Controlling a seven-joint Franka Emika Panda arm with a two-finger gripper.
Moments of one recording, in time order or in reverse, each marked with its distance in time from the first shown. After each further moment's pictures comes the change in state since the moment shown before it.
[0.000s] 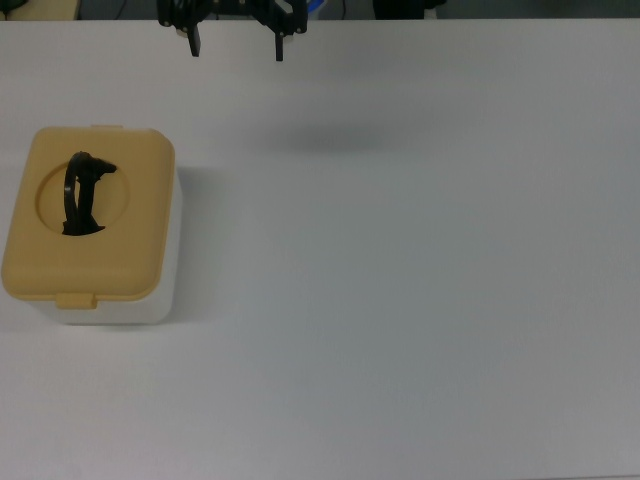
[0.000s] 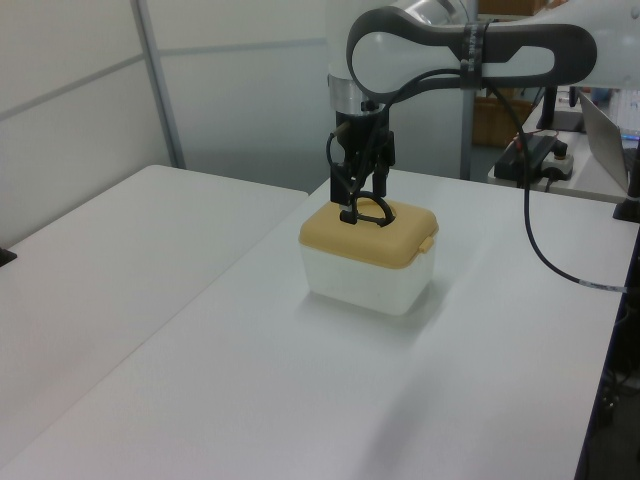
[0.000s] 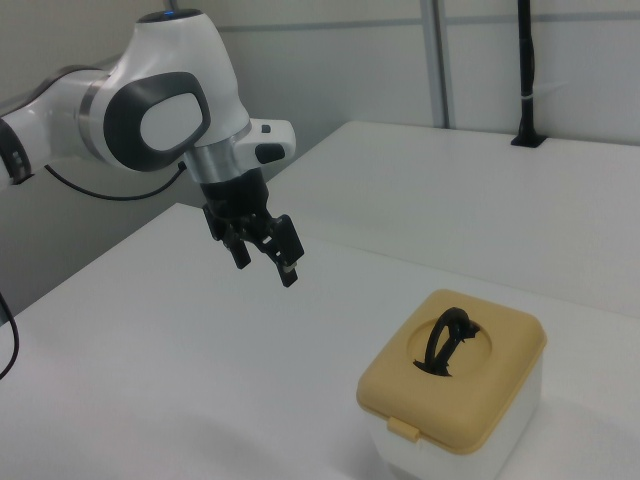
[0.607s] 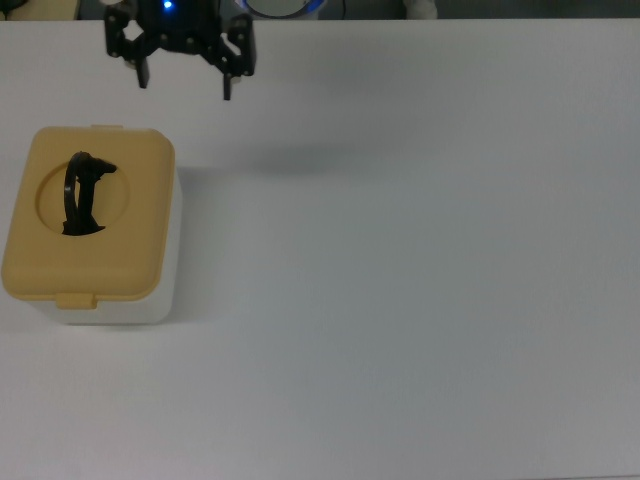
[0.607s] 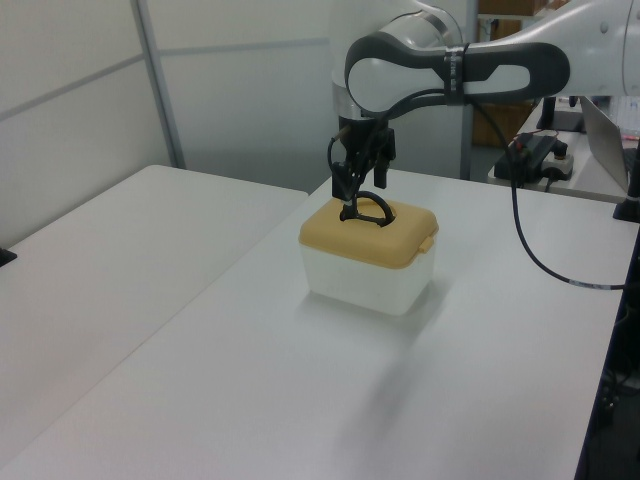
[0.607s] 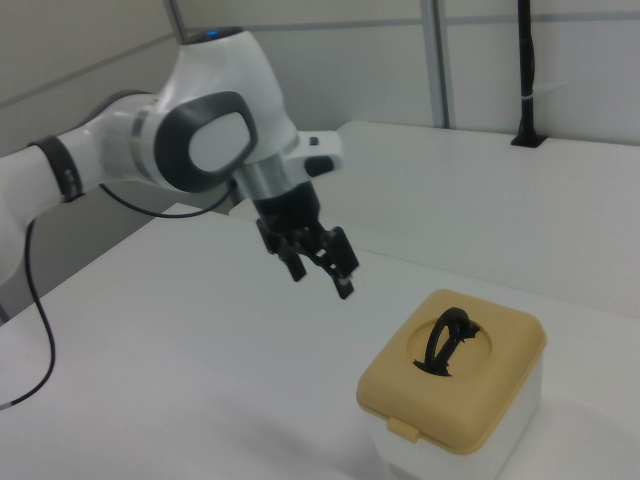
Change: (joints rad) arm -0.070 0.070 -0.009 0.006 -0.079 0.114 -0.009
